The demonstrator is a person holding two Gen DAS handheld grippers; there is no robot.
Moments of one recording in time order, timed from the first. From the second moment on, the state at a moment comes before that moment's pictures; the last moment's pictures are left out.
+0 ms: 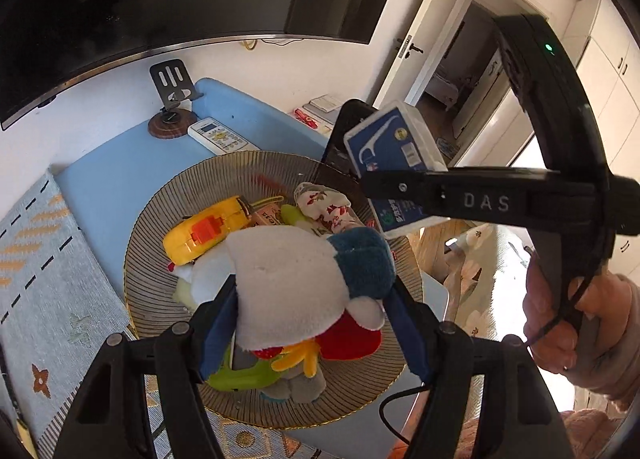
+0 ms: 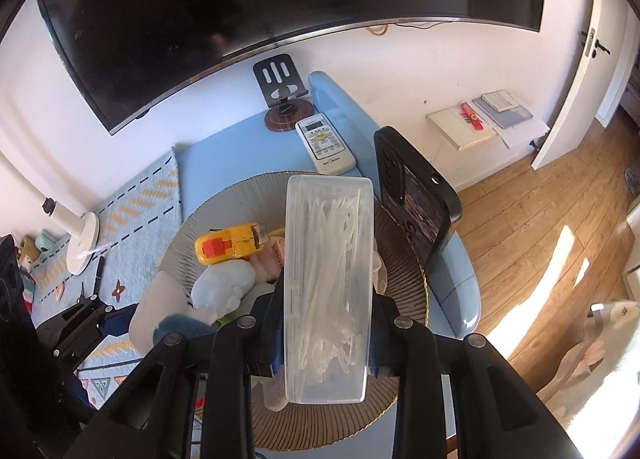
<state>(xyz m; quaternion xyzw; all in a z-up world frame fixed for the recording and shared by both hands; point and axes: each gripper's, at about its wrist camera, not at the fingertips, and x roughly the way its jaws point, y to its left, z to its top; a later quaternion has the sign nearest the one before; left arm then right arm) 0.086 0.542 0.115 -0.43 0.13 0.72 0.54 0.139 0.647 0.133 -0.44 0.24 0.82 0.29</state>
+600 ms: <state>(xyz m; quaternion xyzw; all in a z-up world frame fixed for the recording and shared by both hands) 0.129 0.552 0.086 -0.38 0.22 0.74 0.51 0.086 0.641 0.100 -0.49 0.16 0.82 0.23</state>
